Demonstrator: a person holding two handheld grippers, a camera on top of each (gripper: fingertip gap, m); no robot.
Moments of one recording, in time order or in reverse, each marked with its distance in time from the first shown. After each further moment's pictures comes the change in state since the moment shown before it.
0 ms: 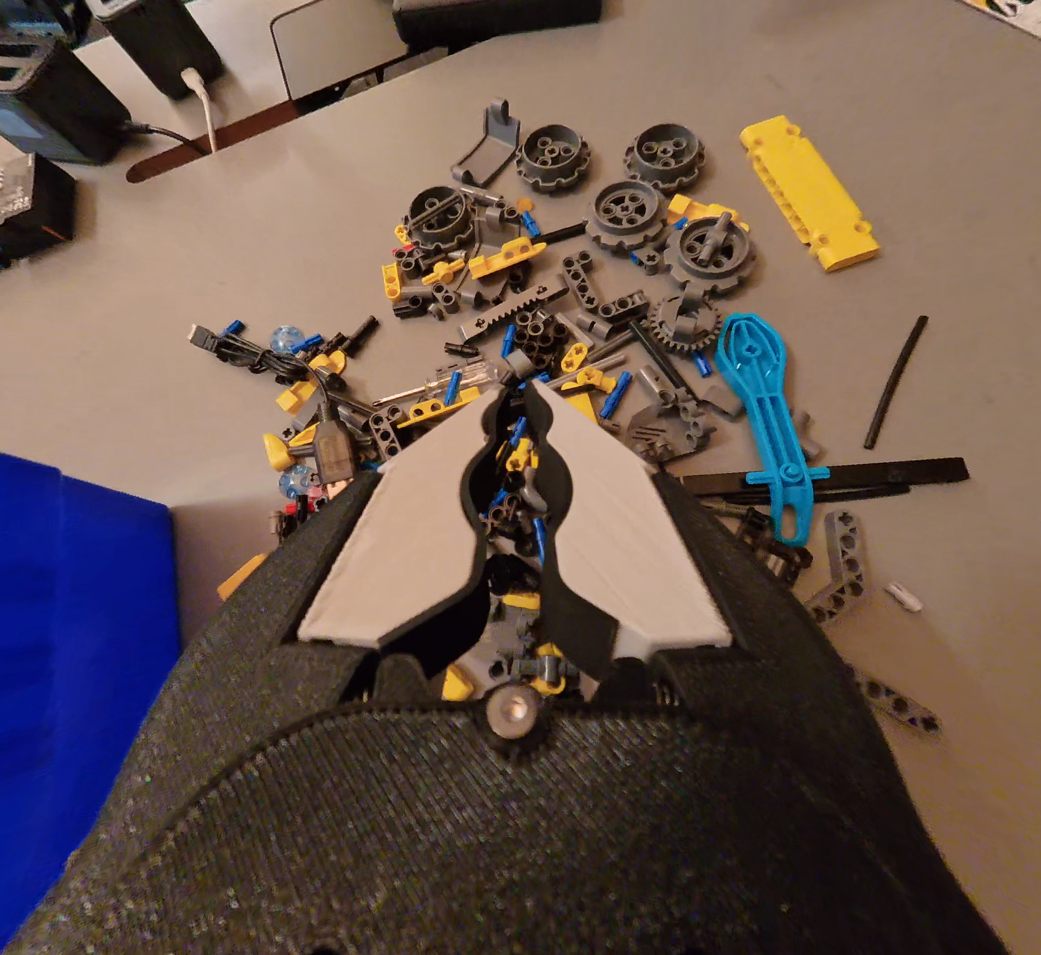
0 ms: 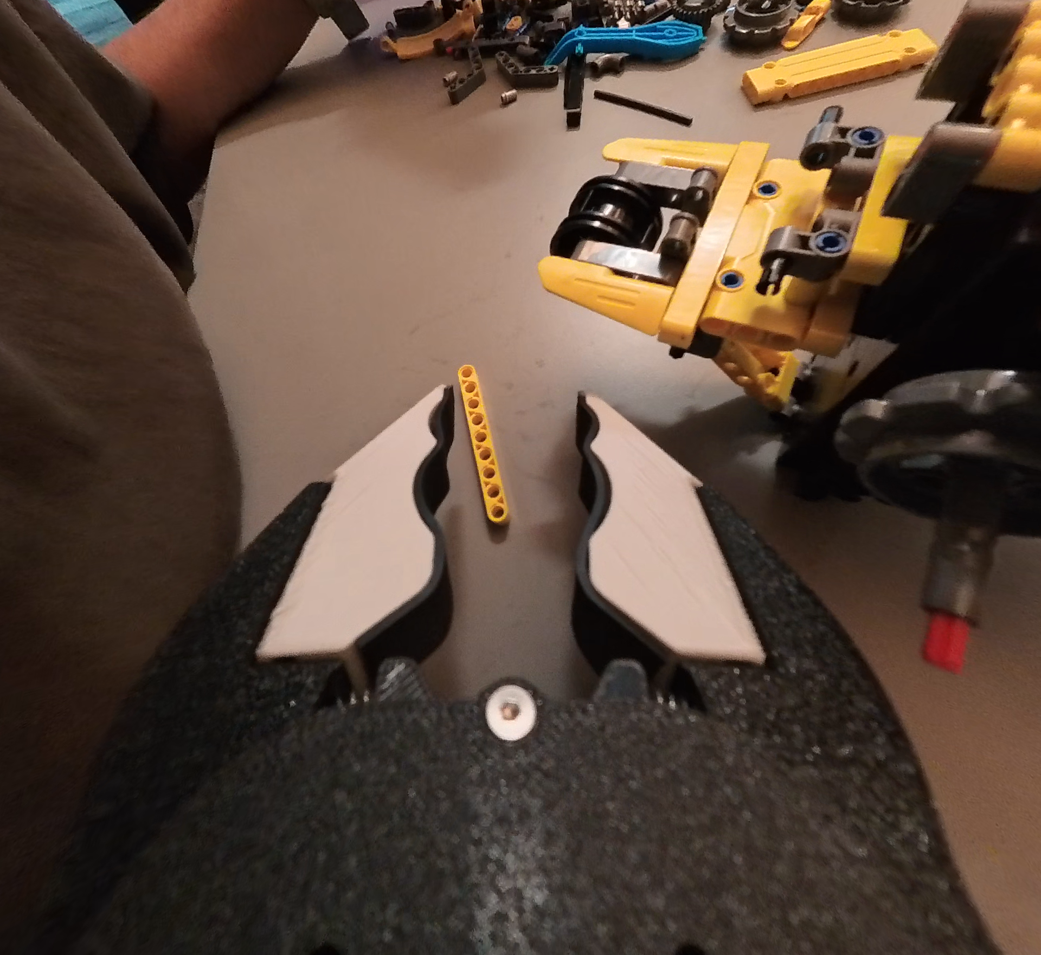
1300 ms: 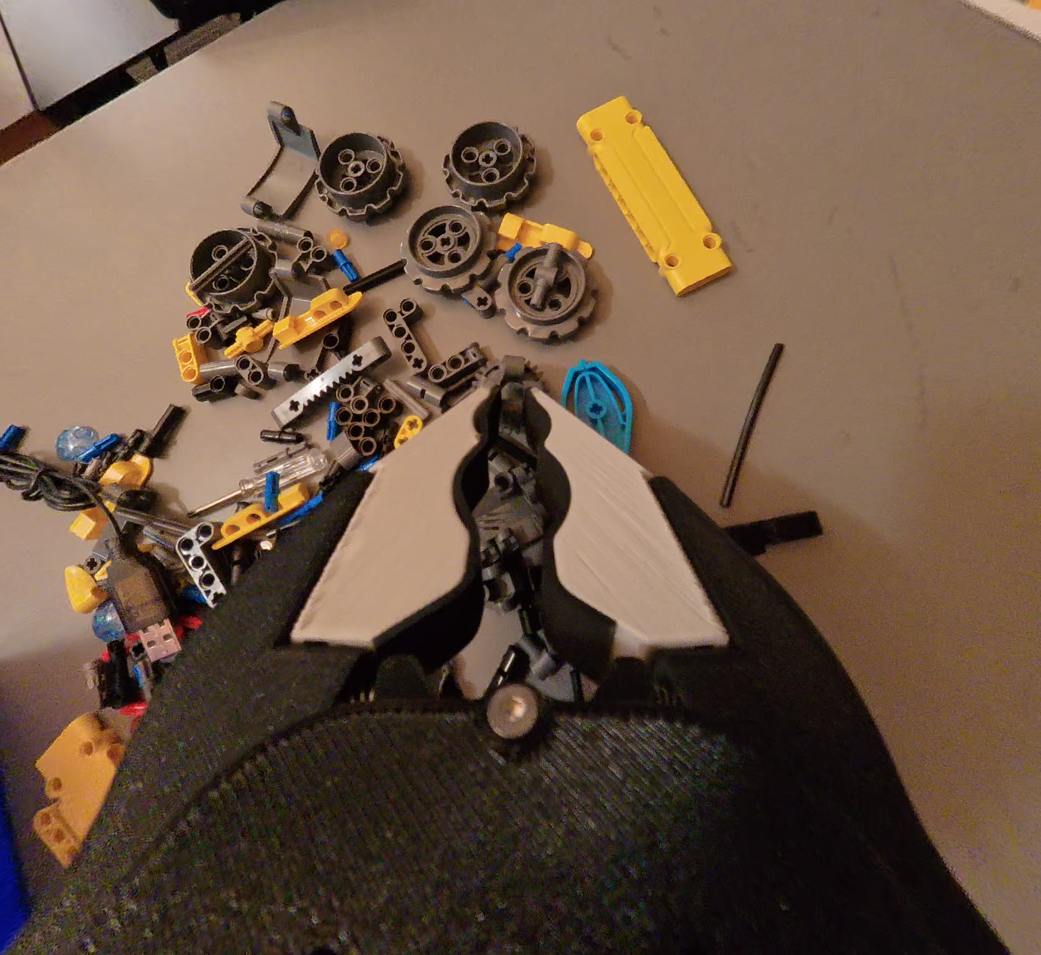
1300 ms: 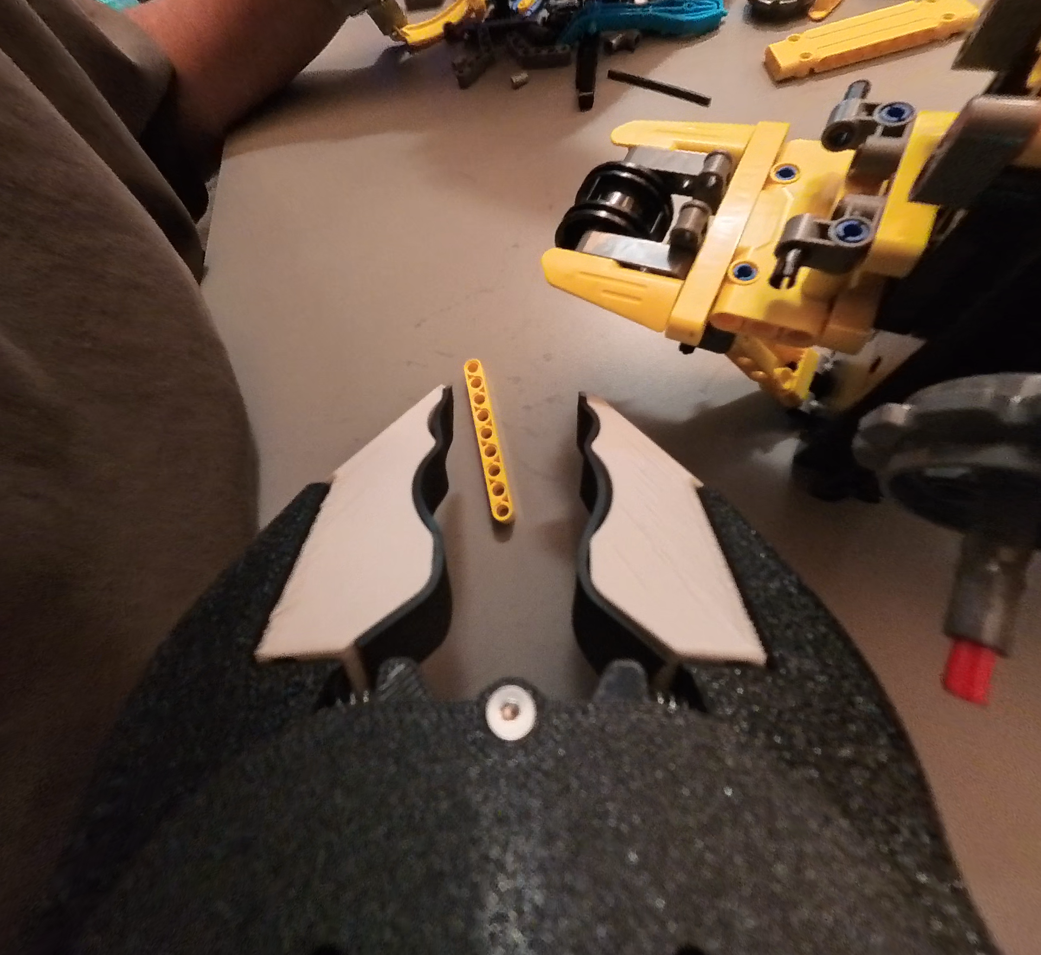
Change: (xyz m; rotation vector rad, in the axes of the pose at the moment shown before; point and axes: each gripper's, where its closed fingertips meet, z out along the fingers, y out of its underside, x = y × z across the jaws) left arm 0.070 -0.011 0.036 -0.122 0.139 0.082; right arm -0.002 0.002 0.003 -0.019 -0.034 0.022
